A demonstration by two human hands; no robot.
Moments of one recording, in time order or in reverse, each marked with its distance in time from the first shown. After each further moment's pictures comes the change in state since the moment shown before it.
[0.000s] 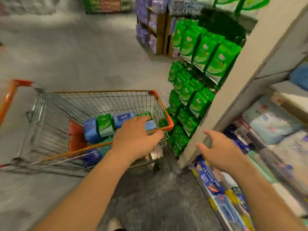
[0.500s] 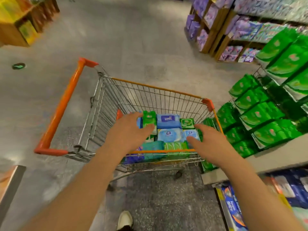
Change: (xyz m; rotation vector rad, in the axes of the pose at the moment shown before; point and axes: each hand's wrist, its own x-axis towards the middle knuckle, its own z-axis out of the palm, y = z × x) left_hand 0.047 -0.232 -0.095 -0.215 0.127 -0.272; right_hand 0.098 -0.251 0.087 -0.079 -0.175 -0.294
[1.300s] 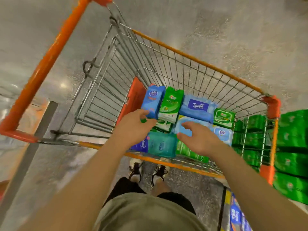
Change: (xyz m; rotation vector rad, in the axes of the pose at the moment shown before) left_hand 0.130 -0.056 0.100 -0.200 -0.072 -0.534; right_hand 0.231 0.023 0.100 -0.069 -0.613 -0.242
